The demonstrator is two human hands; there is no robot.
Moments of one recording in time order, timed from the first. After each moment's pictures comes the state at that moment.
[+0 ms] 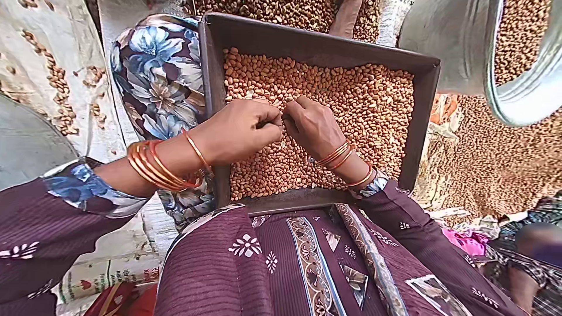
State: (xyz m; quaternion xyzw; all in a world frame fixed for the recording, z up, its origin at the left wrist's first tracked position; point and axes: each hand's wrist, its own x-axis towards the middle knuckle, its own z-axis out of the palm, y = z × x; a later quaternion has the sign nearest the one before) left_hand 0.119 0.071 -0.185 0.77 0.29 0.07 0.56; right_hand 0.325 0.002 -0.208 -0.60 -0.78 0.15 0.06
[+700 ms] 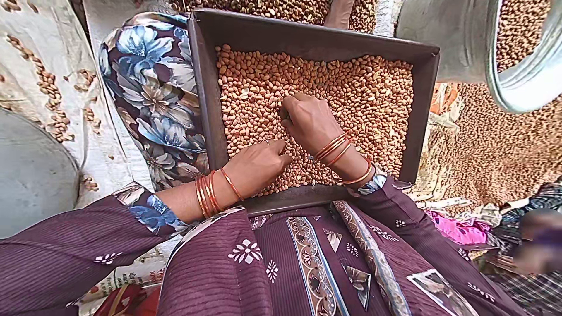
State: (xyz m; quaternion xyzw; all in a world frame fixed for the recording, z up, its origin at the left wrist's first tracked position) left_hand 0.132 0.004 -0.227 0.92 0.16 0.06 0.37; right_hand 0.310 0.017 -0.183 -0.66 -0.70 0.26 -0.09
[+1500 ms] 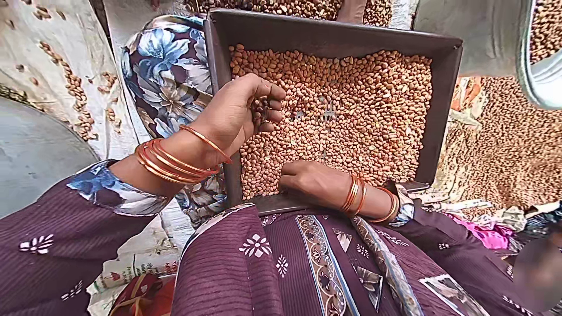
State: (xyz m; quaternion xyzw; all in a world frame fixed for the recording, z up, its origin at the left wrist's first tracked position) left_hand 0.127 0.077 -0.166 0.31 0.48 0.13 0.81; right_hand 0.302 -0.065 -0.187 -0.37 -0.83 0.41 0.04
